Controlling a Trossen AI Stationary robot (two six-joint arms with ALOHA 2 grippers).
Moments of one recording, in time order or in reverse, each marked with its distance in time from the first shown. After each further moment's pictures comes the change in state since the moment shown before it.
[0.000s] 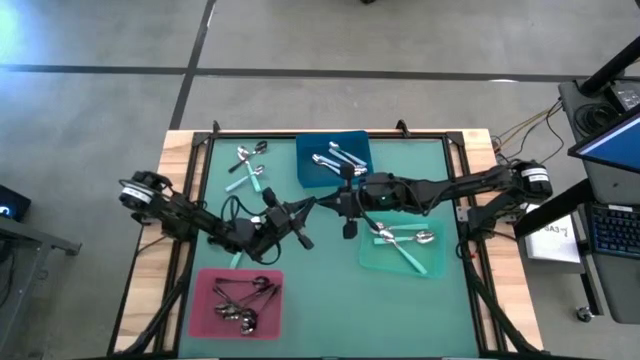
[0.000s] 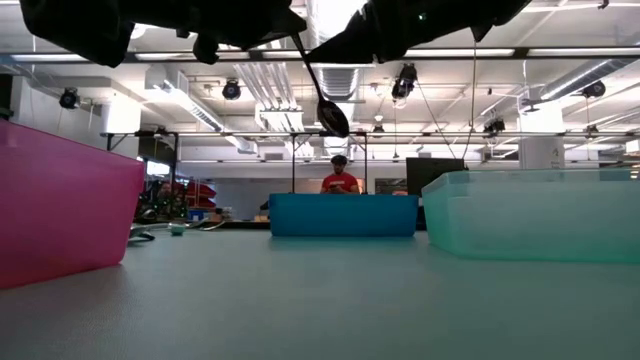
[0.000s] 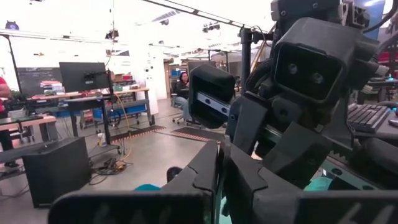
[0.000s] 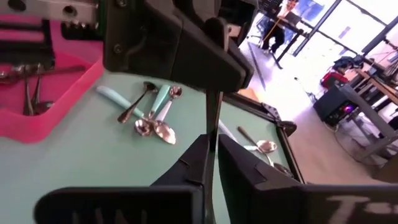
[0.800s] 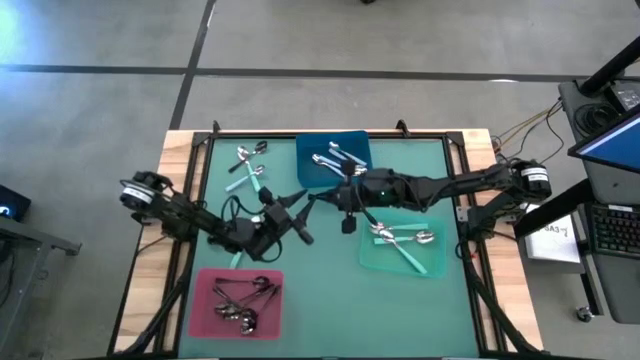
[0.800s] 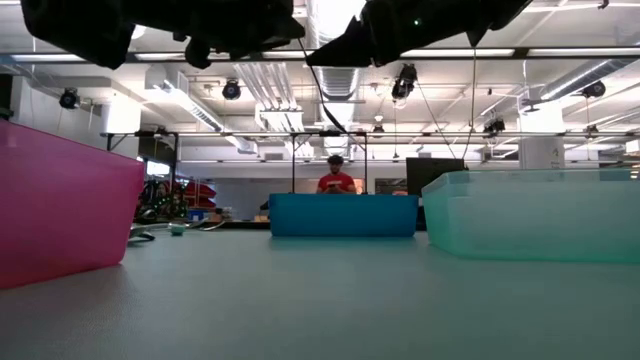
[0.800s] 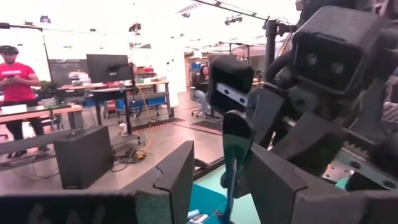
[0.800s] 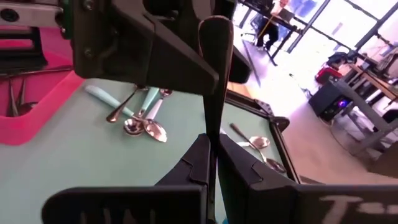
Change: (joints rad) left arm 0.000 0.006 -0.001 0.011 -0.098 0.002; right arm -0.035 0.004 -0.001 0.011 -0.009 0.009
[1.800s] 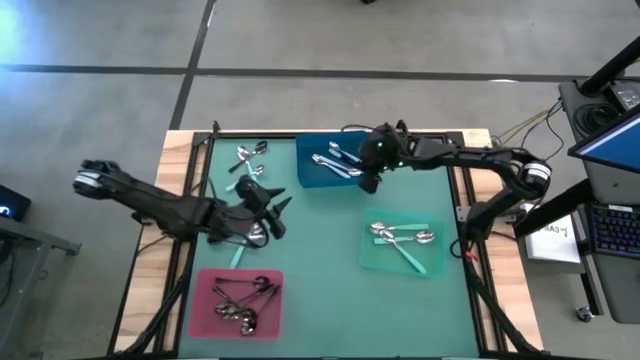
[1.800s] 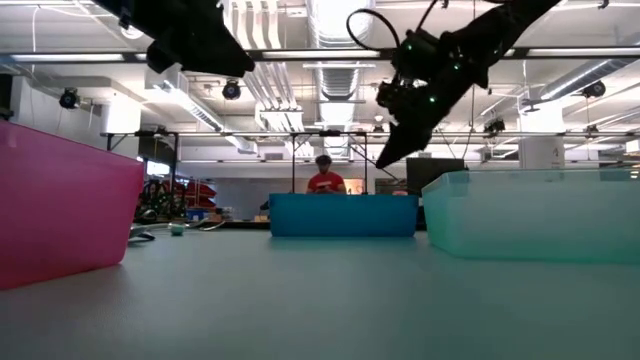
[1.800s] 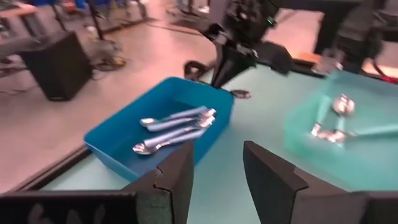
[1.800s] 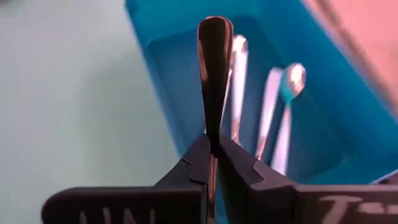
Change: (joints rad) left arm 0.045 -0.521 0.039 -1.398 0.174 -0.680; right arm -0.458 -0.002 -0.001 -0.543 -0.176 0.250
